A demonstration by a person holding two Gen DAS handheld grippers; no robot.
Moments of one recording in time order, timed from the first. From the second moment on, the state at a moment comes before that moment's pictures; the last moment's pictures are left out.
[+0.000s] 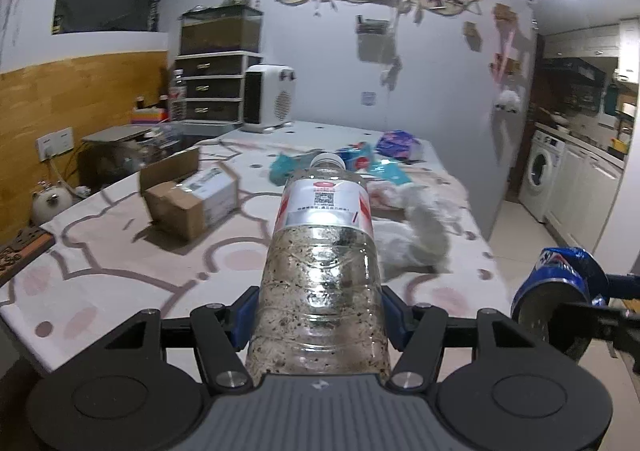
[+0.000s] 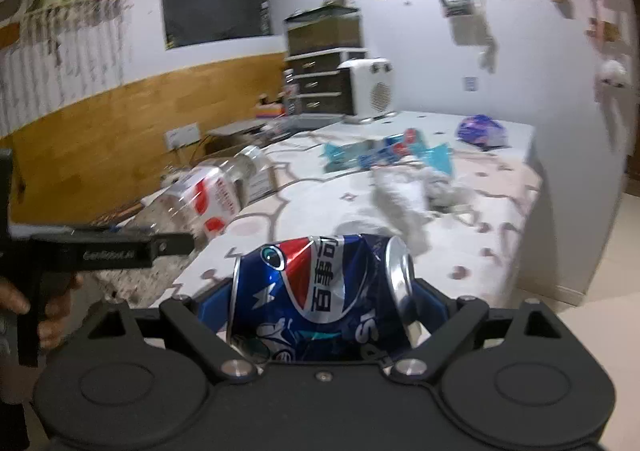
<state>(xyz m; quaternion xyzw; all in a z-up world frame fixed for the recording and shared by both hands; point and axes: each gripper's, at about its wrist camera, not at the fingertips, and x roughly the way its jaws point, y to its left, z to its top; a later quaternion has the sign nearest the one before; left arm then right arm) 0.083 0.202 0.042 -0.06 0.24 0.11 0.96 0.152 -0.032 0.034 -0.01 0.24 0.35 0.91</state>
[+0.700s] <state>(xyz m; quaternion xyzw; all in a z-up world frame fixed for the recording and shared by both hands) 0.123 0.031 0.019 -0.02 0.26 -0.03 0.97 0.140 -0.216 0.005 0.07 0.23 0.18 0.95</state>
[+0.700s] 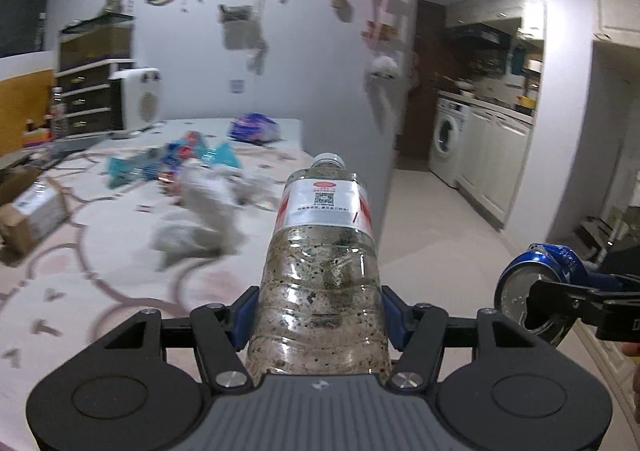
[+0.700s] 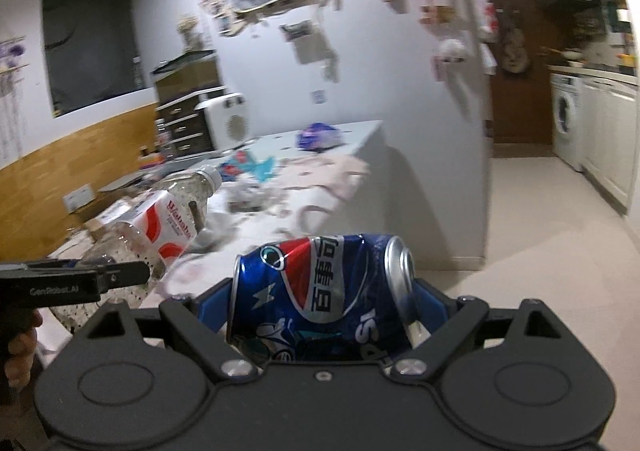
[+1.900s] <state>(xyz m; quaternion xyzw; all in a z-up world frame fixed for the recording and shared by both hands) 0.317 -0.082 -0.278 -0.04 0.48 -0.08 0.87 0.270 -0.285 -0.251 0.16 0.38 -0.03 0.91</state>
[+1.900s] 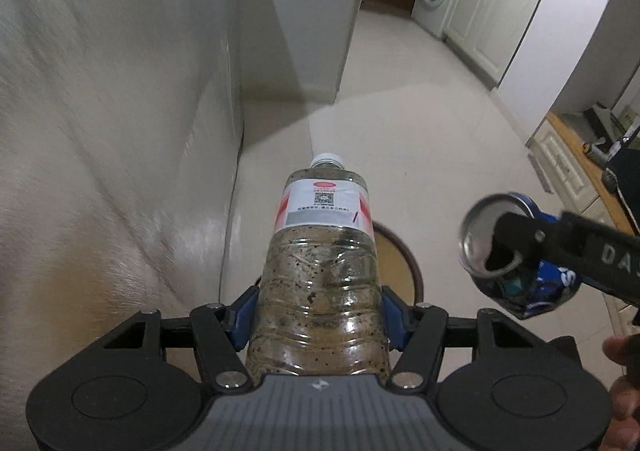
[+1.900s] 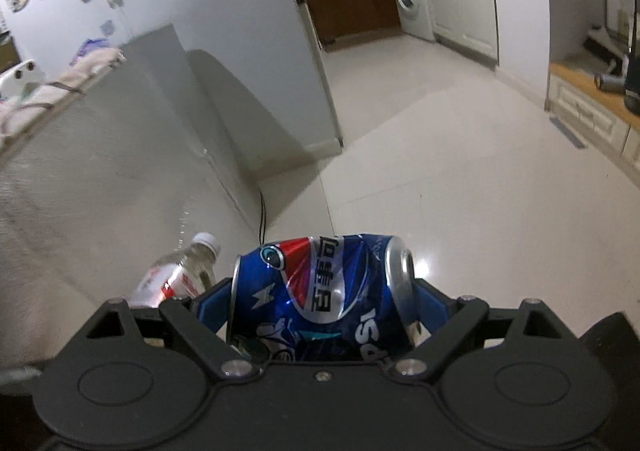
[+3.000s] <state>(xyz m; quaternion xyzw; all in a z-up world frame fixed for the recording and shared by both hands) 0.426 -0.115 -0.476 -0.06 0.63 -0.11 0.77 0.390 -0.307 -0.409 0.26 0.50 -0.06 0.82</state>
